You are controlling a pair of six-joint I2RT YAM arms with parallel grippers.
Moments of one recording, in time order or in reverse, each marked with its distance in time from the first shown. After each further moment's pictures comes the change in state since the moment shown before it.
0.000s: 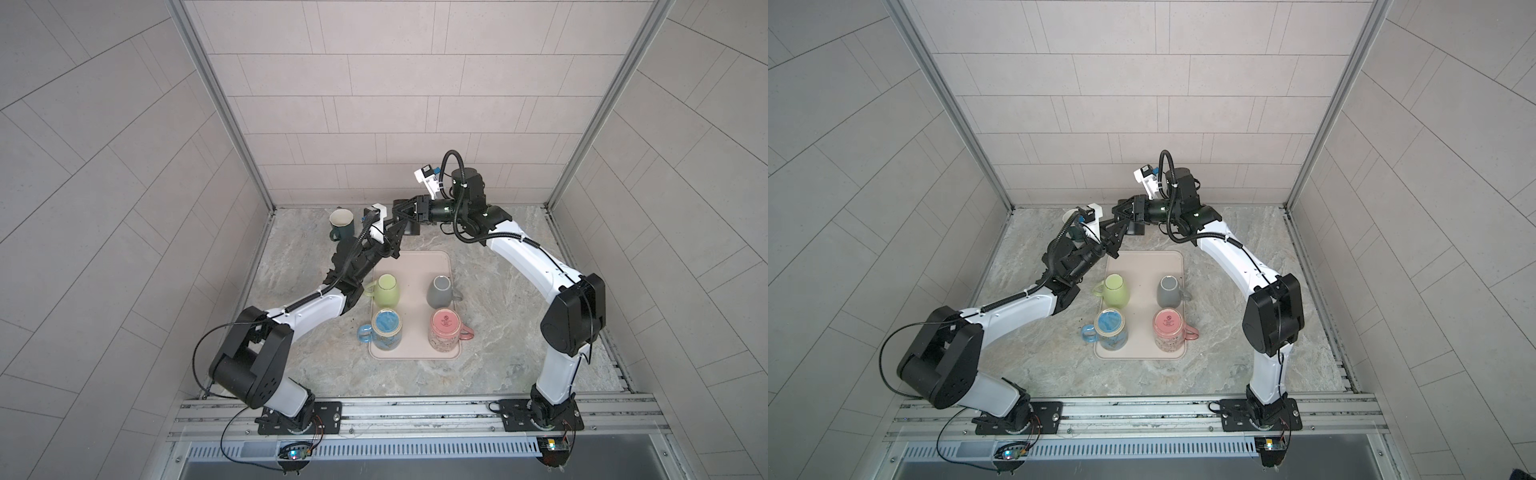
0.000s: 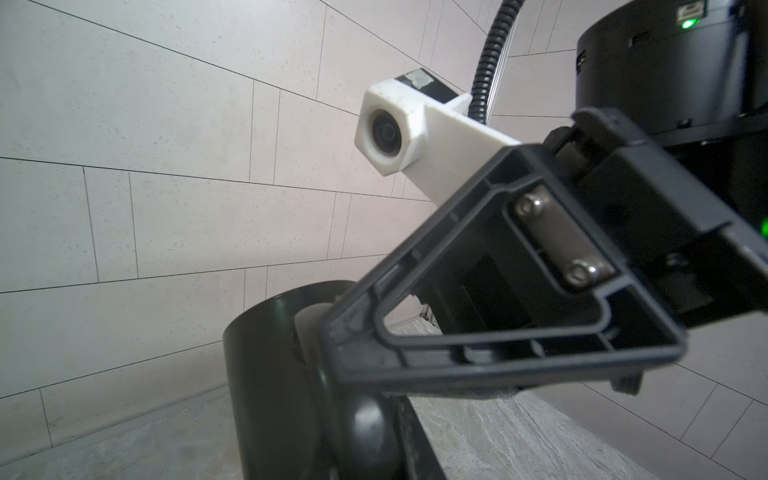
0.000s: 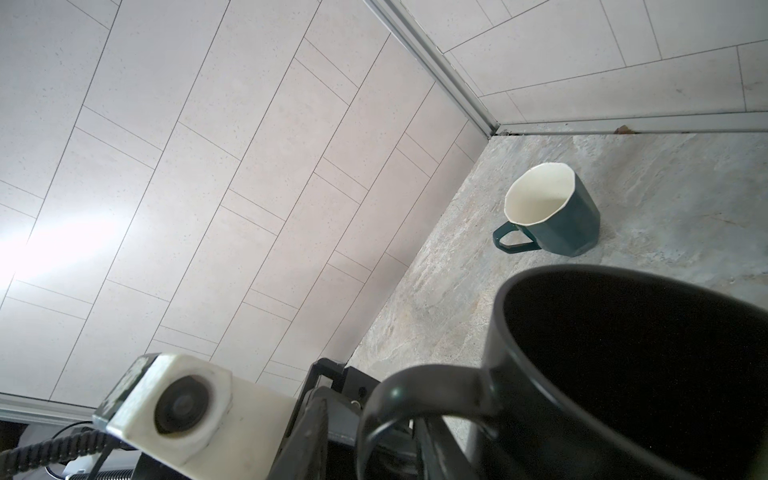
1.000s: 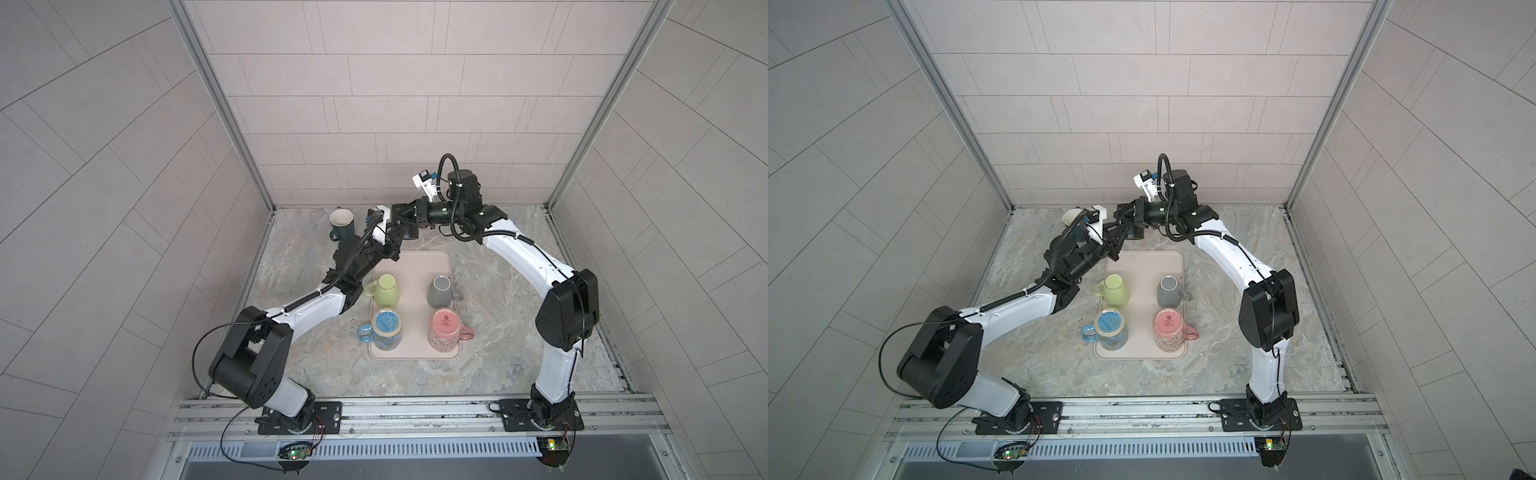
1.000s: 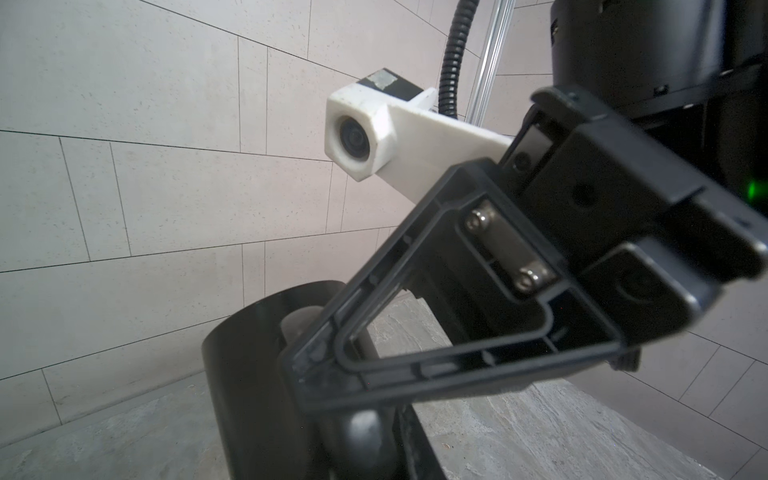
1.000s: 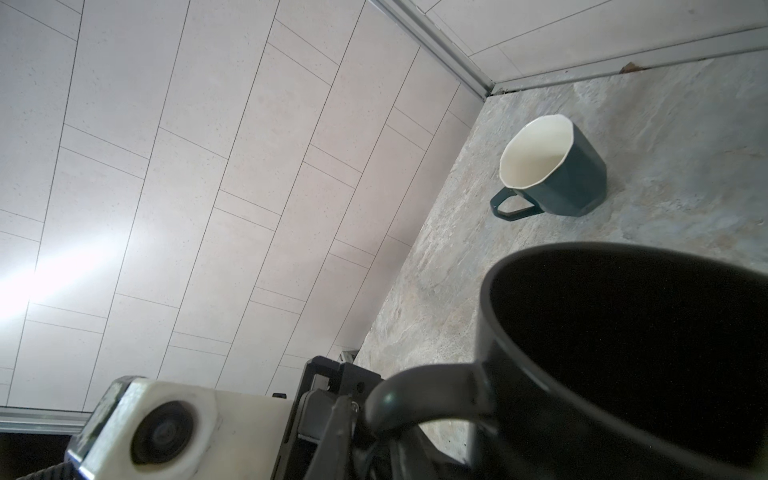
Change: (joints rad) left arm 0.006 0.002 0.011 -0.088 0.037 0.040; right arm -0.005 0.043 0.021 -0.050 -0.042 0.056
